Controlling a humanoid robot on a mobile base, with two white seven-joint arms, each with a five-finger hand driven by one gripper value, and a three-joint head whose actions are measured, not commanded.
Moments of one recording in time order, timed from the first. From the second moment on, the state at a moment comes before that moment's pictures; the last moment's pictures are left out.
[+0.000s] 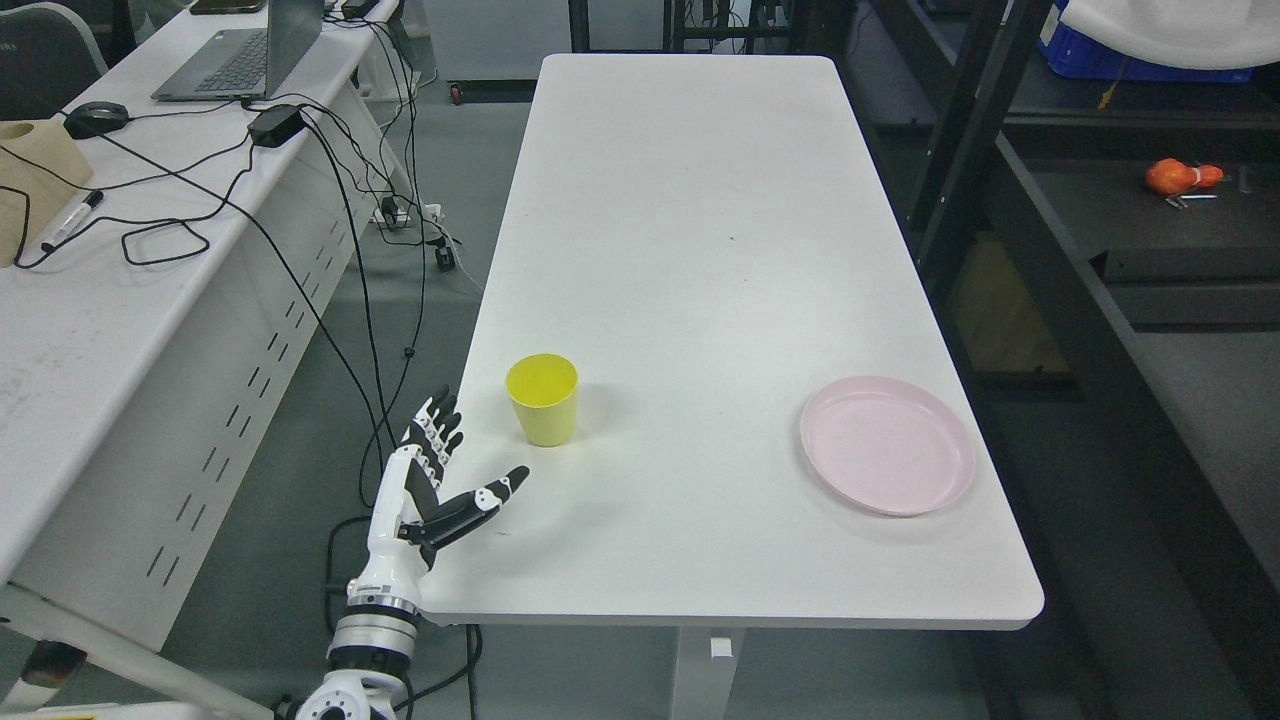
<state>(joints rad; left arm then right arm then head) -0.05 0.00 -0.03 -1.69 0.13 -0.01 0.08 0.00 0.00 0.00 -0.24 0.00 0.09 -0.12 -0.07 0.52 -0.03</state>
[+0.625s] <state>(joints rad) -0.07 0.00 -0.02 -1.66 0.20 -0.07 0.08 0.00 0.00 0.00 -0.24 0.00 0.09 -0.12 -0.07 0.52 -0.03</state>
